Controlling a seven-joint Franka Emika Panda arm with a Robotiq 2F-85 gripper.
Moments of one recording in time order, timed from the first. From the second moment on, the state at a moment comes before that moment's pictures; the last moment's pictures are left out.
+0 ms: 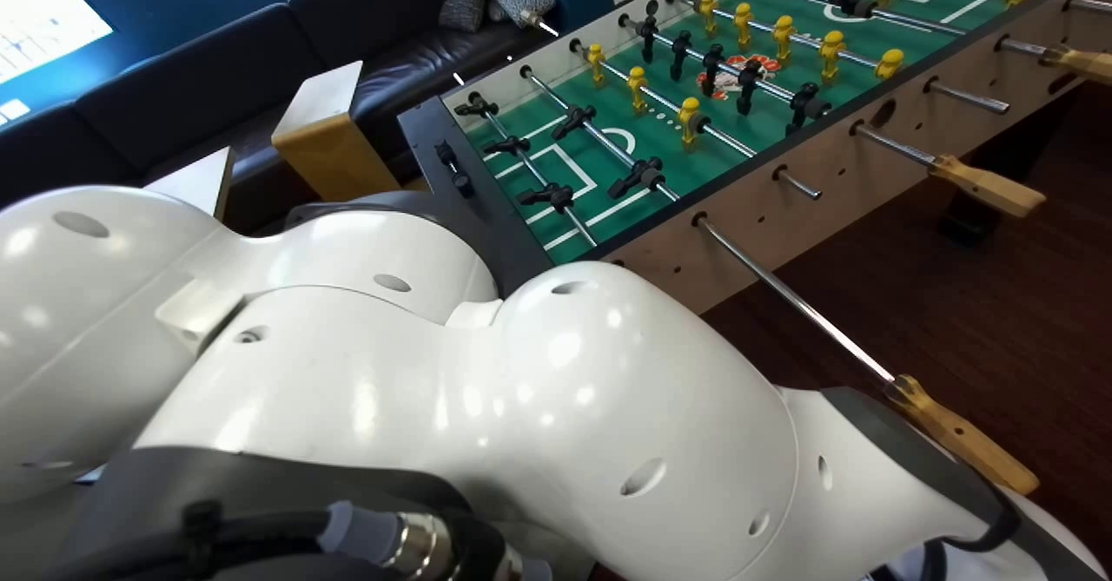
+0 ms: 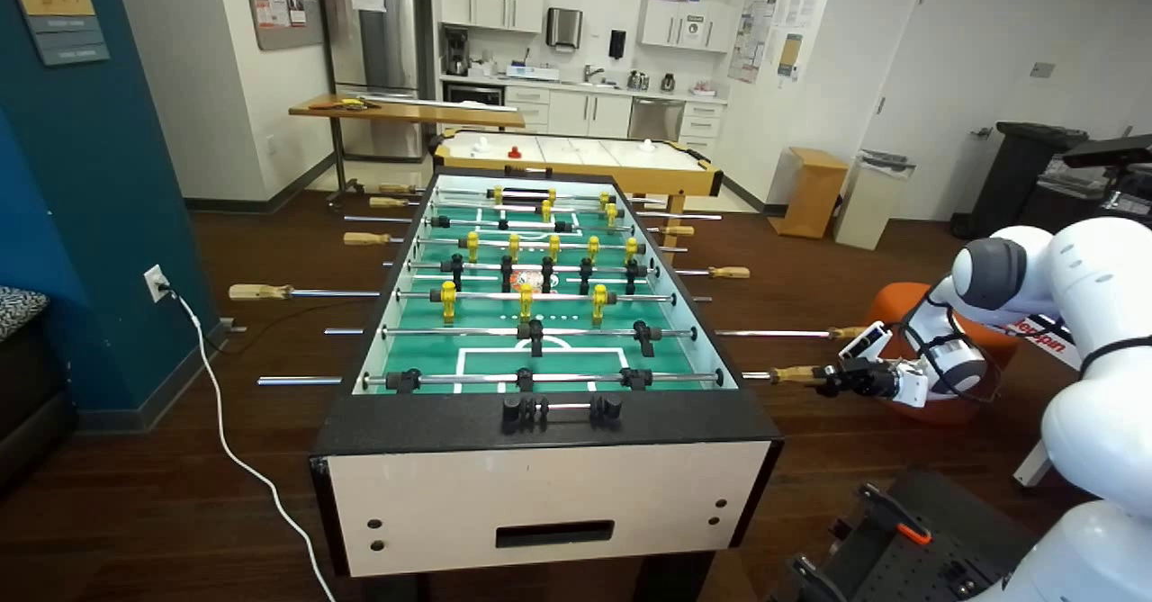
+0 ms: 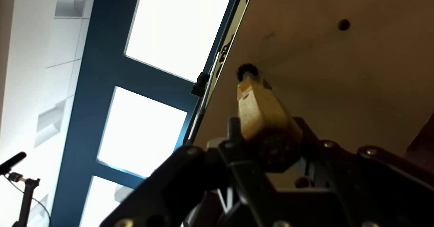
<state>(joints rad) -0.96 1.24 -0.26 -1.44 1.22 1.14 1.54</state>
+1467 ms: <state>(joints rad) -0.95 1.23 -0.26 -1.44 1.22 1.14 1.98</state>
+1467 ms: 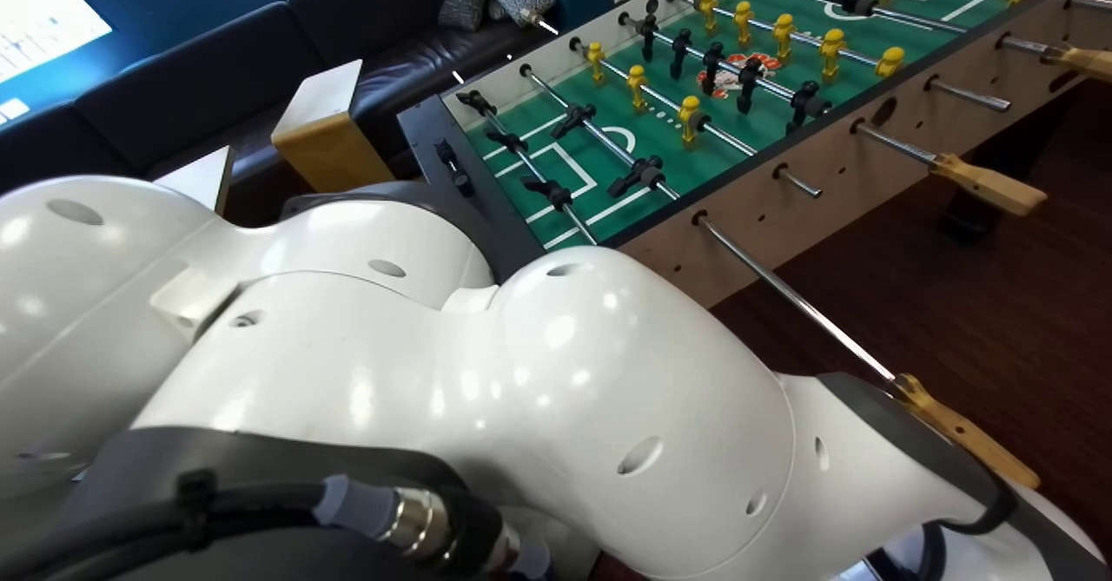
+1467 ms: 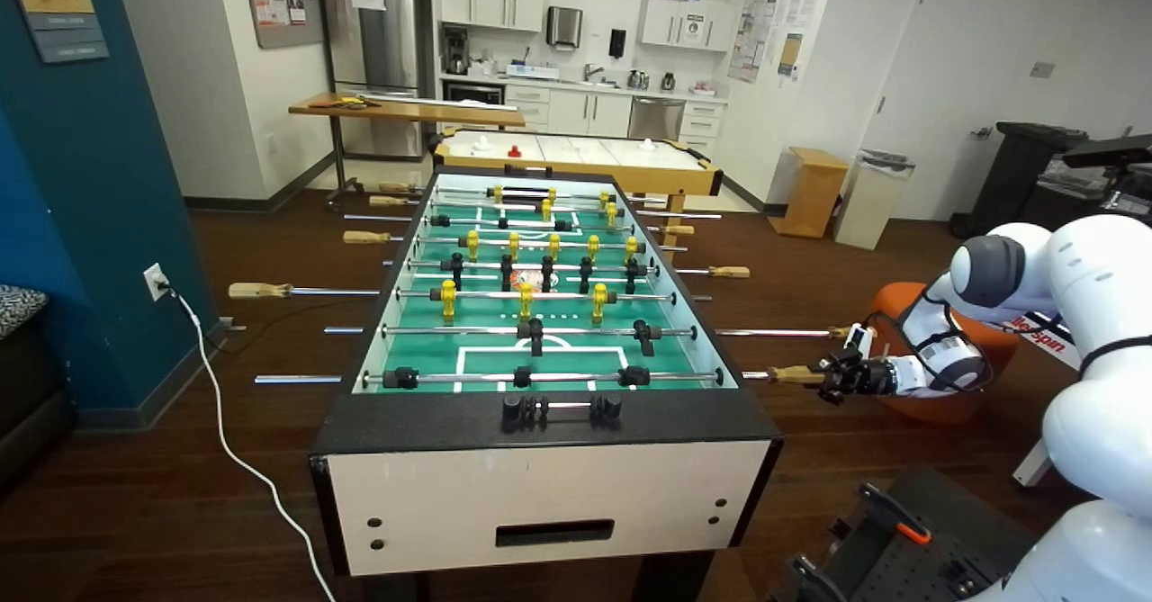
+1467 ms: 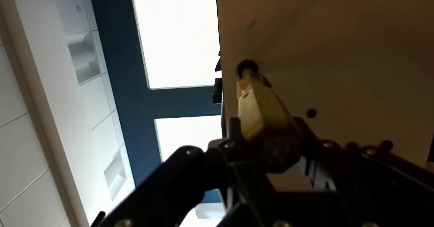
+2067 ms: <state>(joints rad) -0.94 1.23 -0.28 -1.45 1.22 1.14 2.08</state>
